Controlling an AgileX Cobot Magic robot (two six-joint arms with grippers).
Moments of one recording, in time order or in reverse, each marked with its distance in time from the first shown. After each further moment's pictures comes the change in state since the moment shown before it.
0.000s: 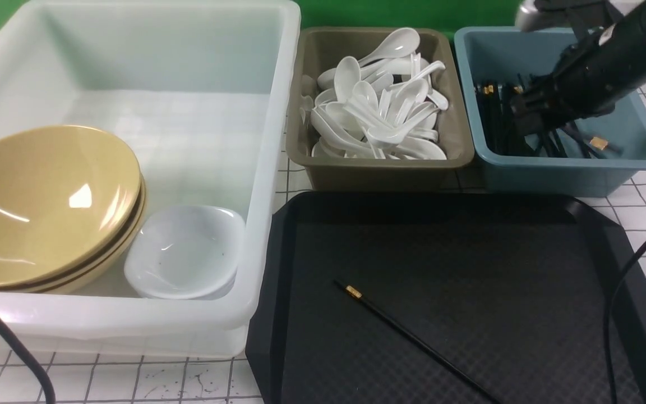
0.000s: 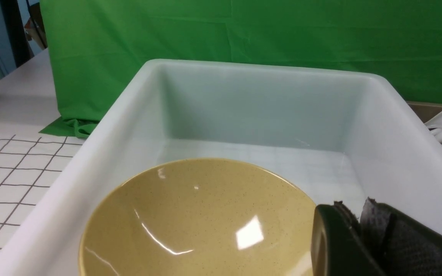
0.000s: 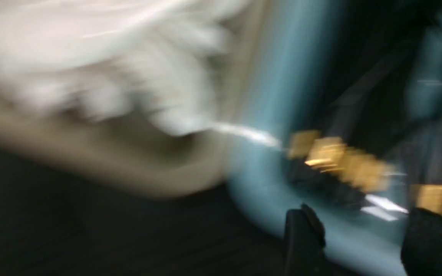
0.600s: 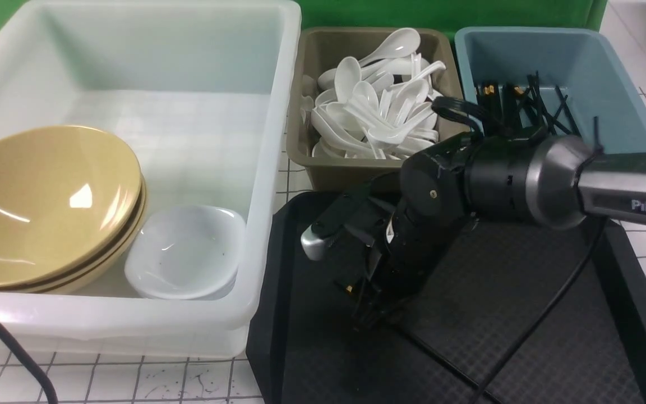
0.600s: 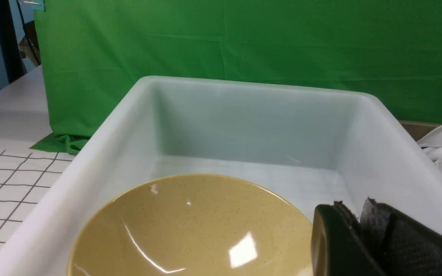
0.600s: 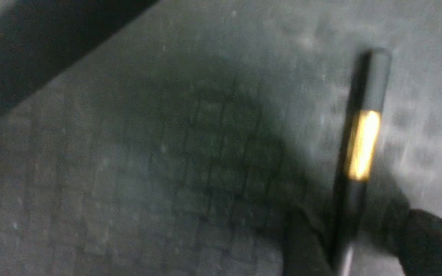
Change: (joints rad) right arm 0.476 0.200 0.189 -0.049 -0.091 -0.065; left arm 0.000 0.000 0.034 -0.014 -0.087 -0.001
